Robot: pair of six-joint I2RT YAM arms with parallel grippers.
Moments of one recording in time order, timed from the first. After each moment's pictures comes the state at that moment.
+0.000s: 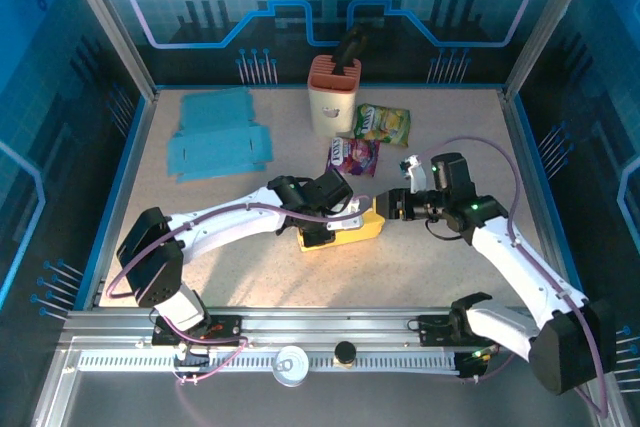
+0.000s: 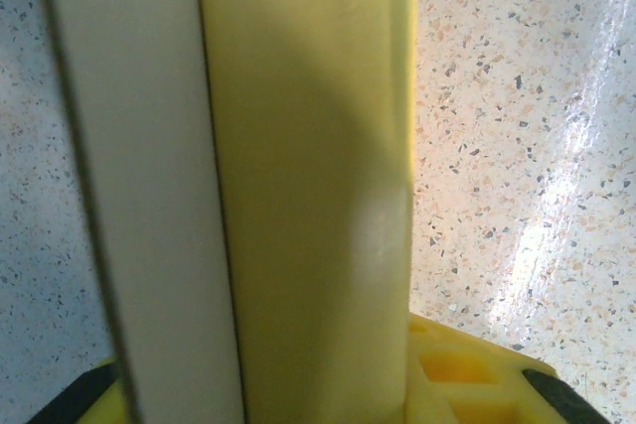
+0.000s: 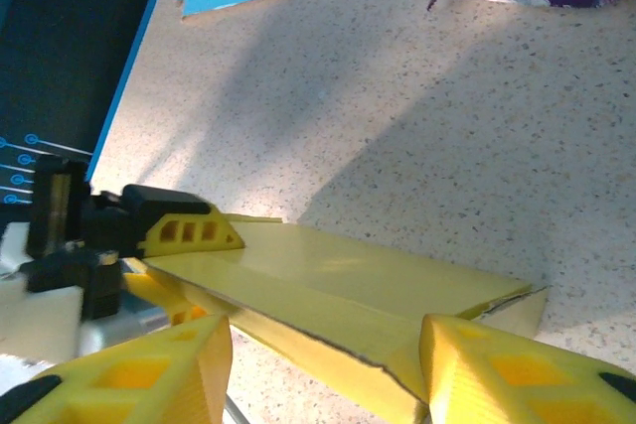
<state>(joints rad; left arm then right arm) -0.90 1.62 1.25 -0.87 -0.04 0.44 0.31 1.04 0.77 -0.50 -0.60 0.35</state>
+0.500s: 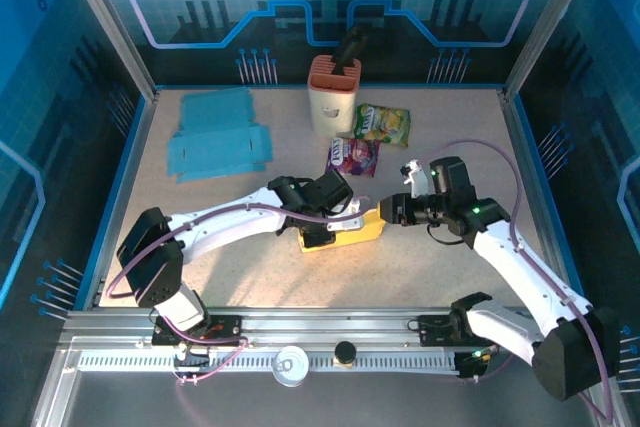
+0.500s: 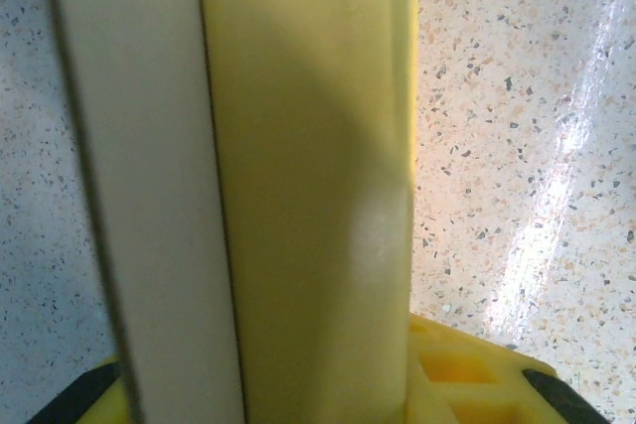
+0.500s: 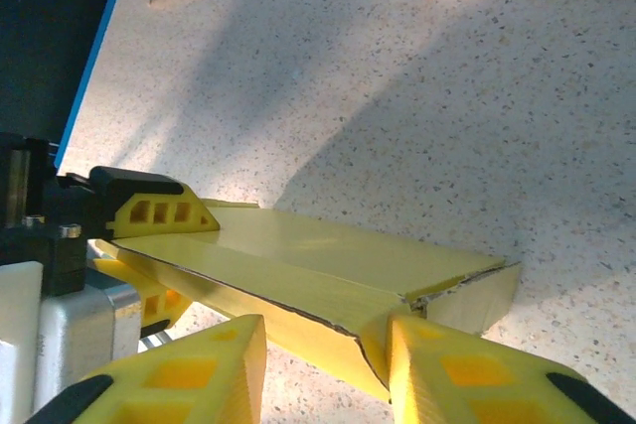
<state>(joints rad) -0.90 1.62 1.25 -0.87 -0.03 0.44 0.34 1.02 0.77 -0.57 -0.52 0.34</state>
